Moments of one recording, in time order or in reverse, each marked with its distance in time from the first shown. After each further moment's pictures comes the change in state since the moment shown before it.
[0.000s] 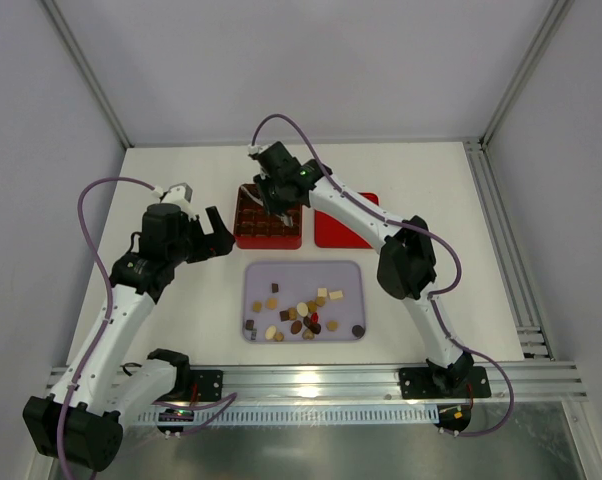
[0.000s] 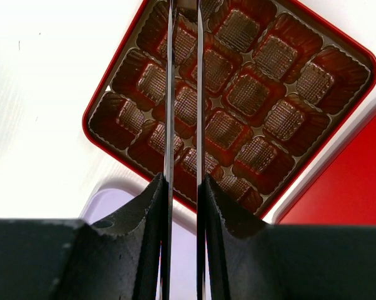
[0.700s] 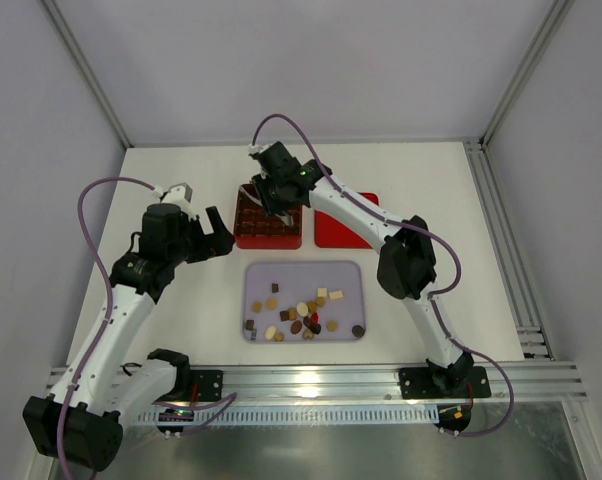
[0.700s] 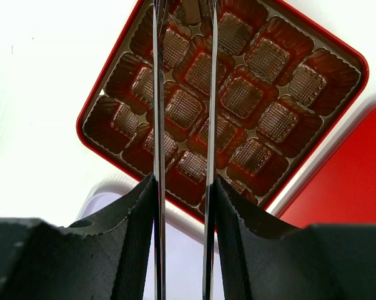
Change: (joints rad) left arm 0.000 0.000 0.000 0.000 0.000 0.000; right arm 0.000 0.000 -0.006 0.008 0.018 -0.001
